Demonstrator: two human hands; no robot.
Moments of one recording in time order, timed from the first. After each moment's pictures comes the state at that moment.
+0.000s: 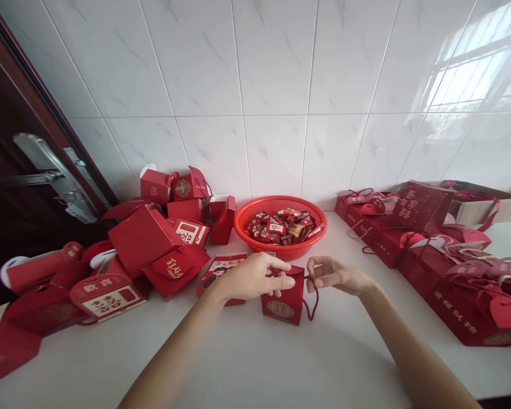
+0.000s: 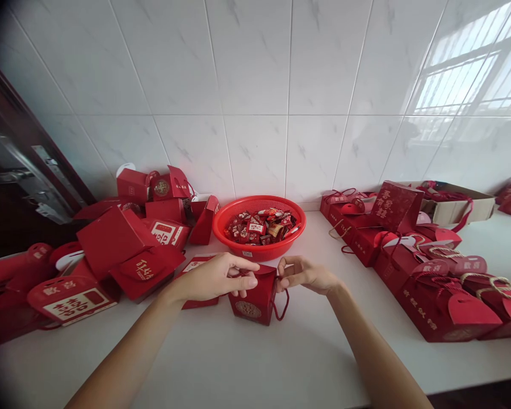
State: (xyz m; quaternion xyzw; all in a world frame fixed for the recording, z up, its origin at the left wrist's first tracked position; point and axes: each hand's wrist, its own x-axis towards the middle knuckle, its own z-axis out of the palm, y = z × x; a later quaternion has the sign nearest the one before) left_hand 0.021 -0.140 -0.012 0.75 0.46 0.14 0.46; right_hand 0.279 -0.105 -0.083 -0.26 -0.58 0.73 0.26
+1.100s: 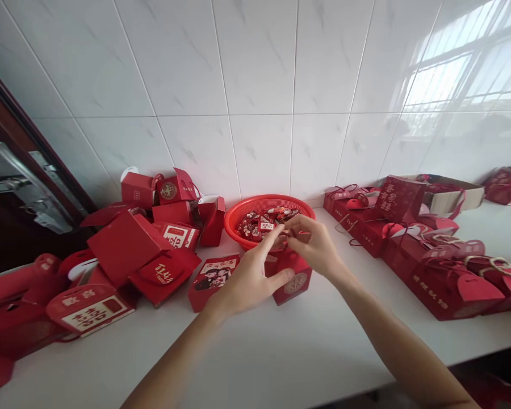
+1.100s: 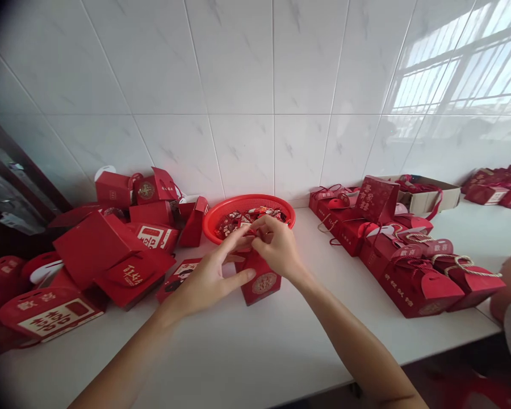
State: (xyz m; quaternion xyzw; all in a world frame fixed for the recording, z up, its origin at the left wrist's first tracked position) left_hand 0.040 -0.161 -0.010 0.78 0.38 0.34 0.36; right_hand 0.215 -0.130 -0.012 -0.43 -0.67 0.31 0.52
